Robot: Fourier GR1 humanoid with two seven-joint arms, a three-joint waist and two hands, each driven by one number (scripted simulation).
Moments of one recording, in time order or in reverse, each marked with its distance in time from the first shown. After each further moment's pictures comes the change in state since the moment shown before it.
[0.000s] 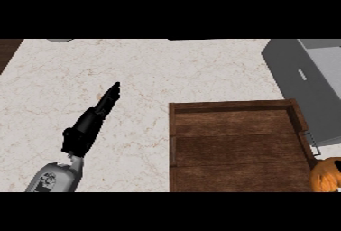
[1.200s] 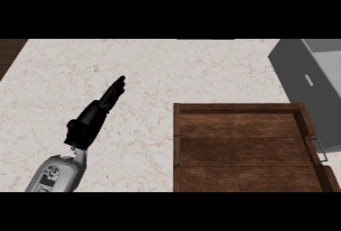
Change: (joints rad) left arm -0.053 -0.044 0.038 0.003 -0.040 -0.062 0.037; right arm -0.038 -0.092 -0.633 -0.022 -0.540 0.407 0.117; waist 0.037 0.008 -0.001
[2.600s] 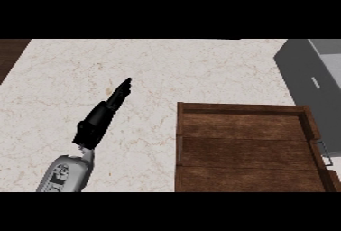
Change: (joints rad) left arm -0.001 -0.075 0.033 0.041 -0.066 -0.049 -0.035; right arm -0.806 0.092 0.549 0.863 0.475 -0.227 -0.081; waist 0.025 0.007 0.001
